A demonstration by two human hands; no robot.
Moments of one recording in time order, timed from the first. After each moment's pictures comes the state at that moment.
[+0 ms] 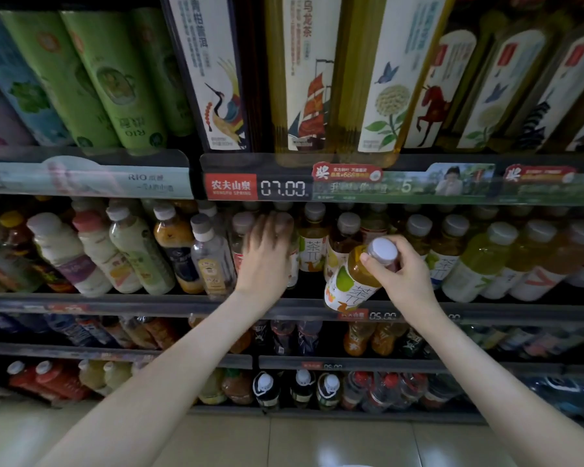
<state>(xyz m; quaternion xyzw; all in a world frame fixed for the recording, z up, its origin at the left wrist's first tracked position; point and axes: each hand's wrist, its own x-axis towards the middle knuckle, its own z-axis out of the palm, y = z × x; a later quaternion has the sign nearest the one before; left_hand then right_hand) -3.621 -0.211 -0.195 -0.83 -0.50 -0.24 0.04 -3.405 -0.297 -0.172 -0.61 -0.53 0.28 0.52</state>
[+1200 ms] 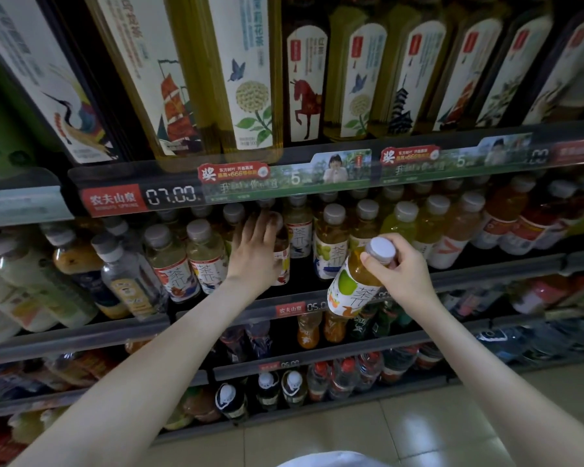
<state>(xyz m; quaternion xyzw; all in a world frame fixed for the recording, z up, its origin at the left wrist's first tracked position) -3.512 -0.208 -0.200 -0.85 -0.49 -0.16 0.03 -3.298 -0.348 -0.181 -0.65 -0.48 0.23 0.54</state>
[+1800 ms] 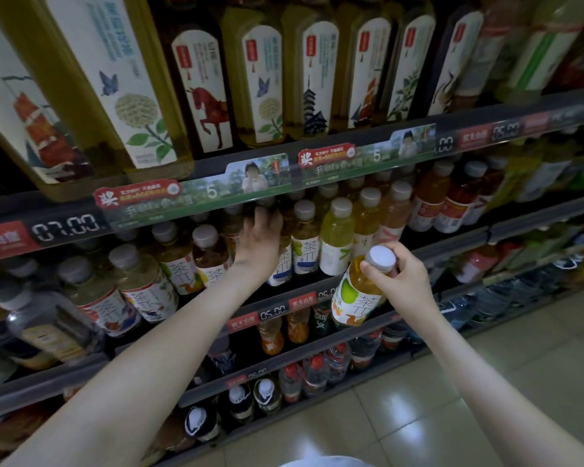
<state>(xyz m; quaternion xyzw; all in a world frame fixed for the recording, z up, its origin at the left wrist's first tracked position) -3.400 -0.211 -0.186 -0.90 -0.43 -0.11 0.00 -3.240 -0.405 -0.192 -0.69 -0.38 0.22 0.58</state>
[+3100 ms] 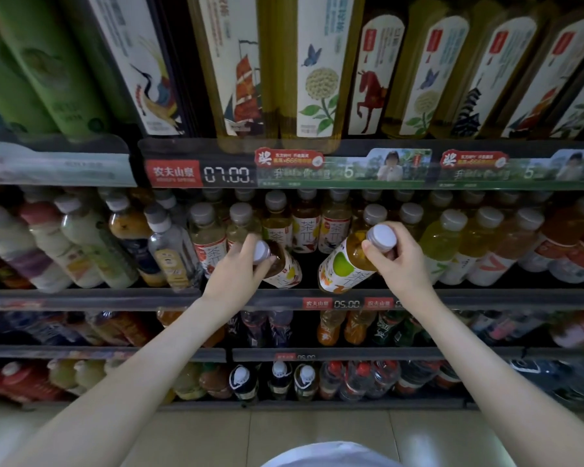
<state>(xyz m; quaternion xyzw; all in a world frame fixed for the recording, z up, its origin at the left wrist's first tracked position) -3.601 -0.252 -0.191 -0.80 -0.54 -0.24 -0.13 -3.341 -0.307 -0.181 -0.61 -0.55 0.22 0.53</state>
